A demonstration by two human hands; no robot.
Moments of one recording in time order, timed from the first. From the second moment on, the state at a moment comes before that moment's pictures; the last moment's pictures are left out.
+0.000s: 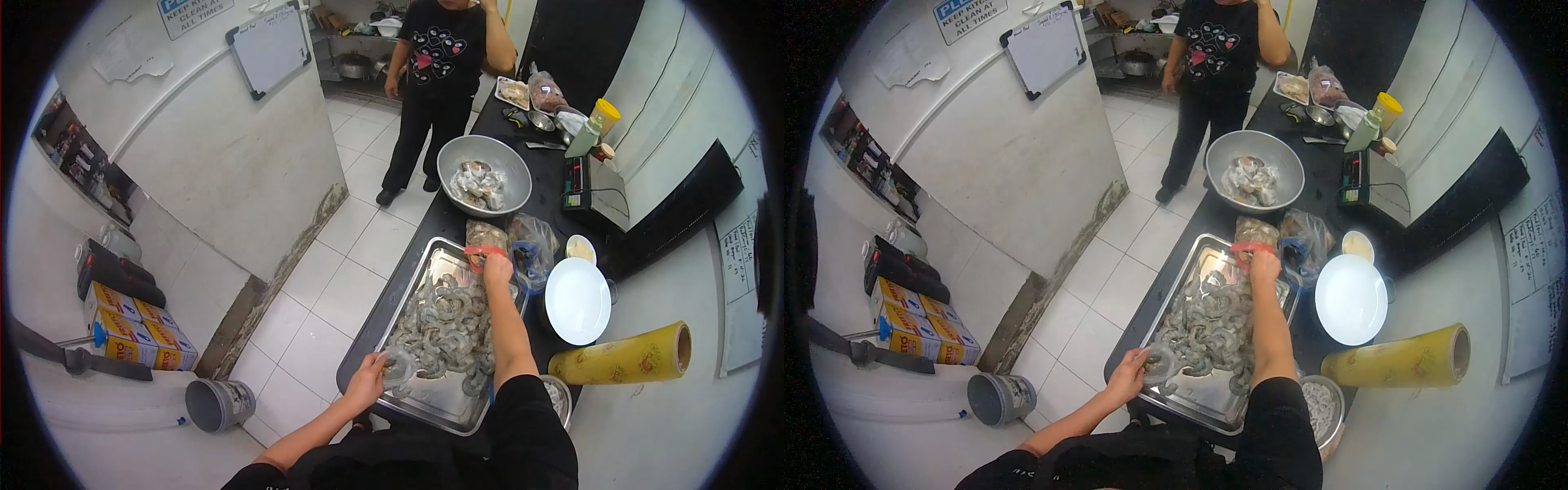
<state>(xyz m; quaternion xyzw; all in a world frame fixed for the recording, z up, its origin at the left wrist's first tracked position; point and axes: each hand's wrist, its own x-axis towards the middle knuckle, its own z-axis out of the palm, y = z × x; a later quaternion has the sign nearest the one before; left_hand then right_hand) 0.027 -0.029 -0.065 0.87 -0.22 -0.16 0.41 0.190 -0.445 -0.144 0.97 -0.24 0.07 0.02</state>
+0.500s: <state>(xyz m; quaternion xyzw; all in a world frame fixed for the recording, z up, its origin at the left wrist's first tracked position) 0.030 -0.040 -0.069 0.86 -0.27 -0.15 0.41 0.085 -0.388 -0.131 0.14 -0.16 0.19 -0.96</state>
